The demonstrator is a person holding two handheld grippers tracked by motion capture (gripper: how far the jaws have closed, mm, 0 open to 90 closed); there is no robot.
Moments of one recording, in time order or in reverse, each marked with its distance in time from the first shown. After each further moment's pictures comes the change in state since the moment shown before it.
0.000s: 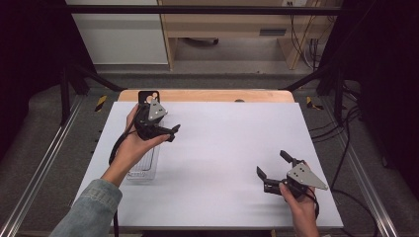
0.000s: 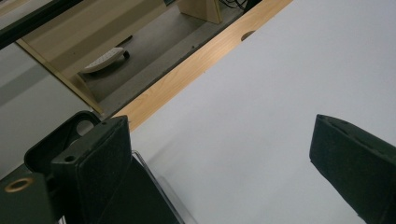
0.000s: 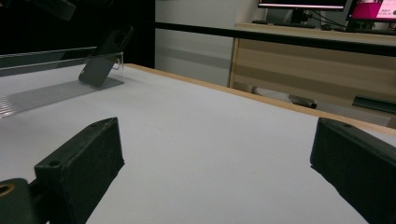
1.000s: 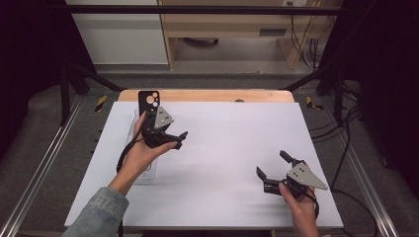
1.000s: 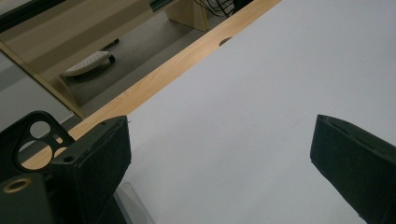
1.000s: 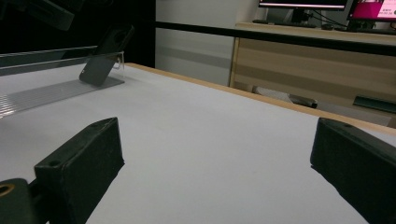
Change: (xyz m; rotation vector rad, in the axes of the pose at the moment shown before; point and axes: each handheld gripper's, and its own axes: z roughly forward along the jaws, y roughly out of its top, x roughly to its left) left arm -0.026 -0.006 0.004 -0.042 -0.041 -0.028; right arm 0.001 0.000 0.000 0.002 0.002 -0.002
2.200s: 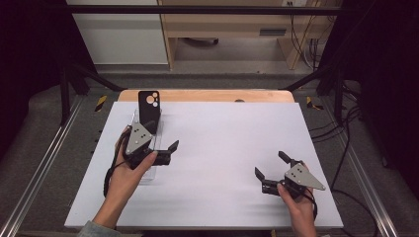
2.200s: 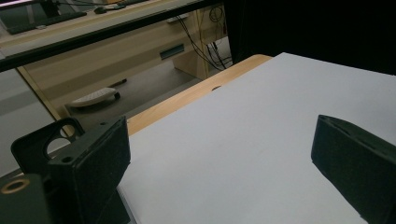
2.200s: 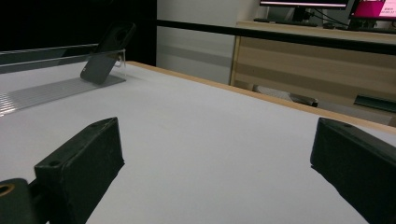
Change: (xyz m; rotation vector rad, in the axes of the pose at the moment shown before) left arm -0.022 -0.018 -0.076 -0.226 0.019 -0.104; right arm 0.004 -0.001 0.002 0.007 0.001 -0.001
